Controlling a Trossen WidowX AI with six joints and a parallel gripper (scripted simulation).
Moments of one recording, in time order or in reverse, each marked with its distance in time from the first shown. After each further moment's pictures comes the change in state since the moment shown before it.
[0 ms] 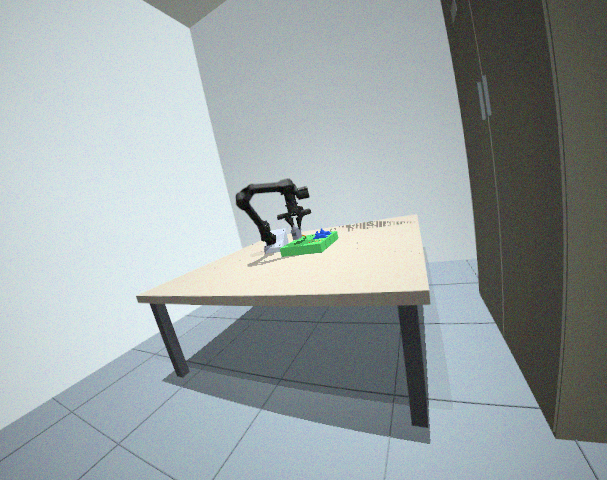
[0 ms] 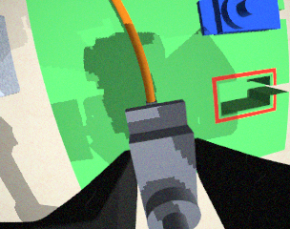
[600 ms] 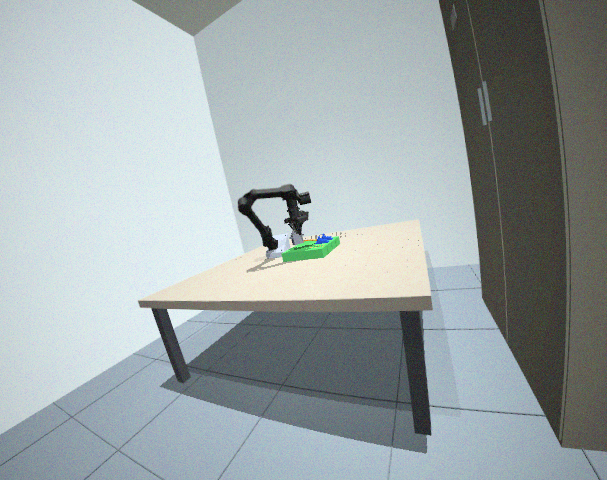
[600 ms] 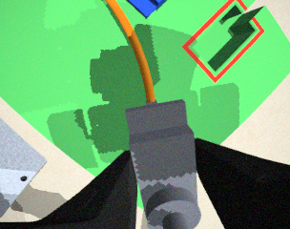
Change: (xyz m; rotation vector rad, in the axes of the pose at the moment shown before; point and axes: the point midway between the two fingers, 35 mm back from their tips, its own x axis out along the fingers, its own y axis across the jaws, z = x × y) arm 0.000 0.000 0.000 0.625 0.000 0.000
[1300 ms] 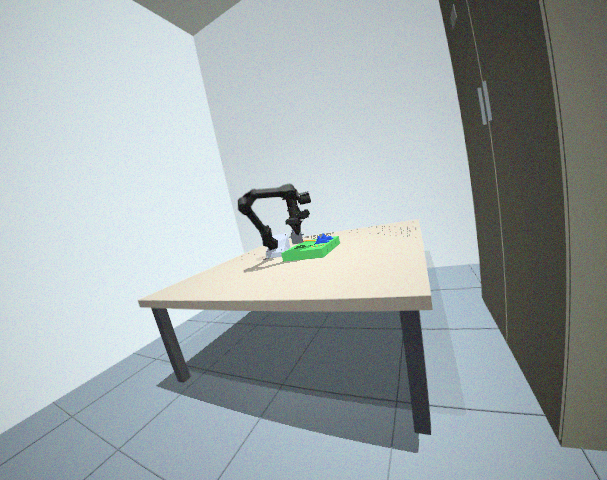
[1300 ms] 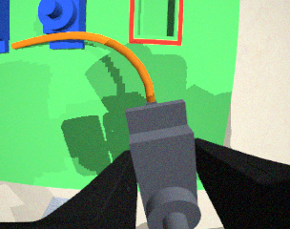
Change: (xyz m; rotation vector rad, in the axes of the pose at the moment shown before) arm 0.000 0.000 0.000 0.729 0.000 0.000
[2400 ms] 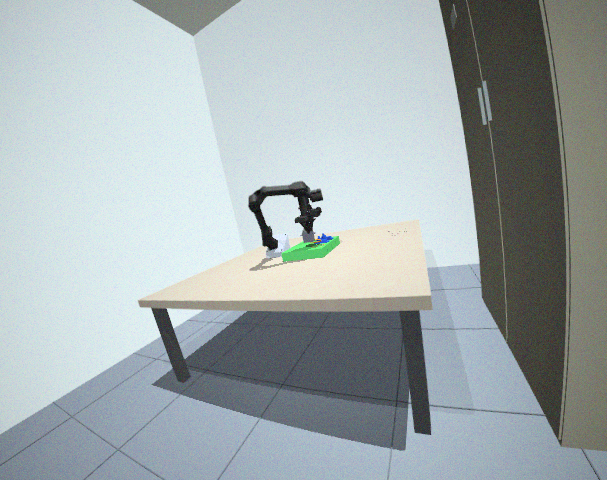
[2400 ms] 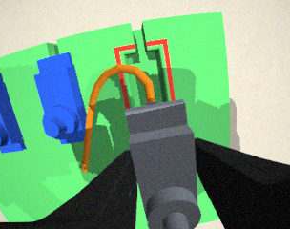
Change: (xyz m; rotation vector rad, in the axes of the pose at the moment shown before) arm 0.000 -0.015 0.069 0.204 0.000 -0.001
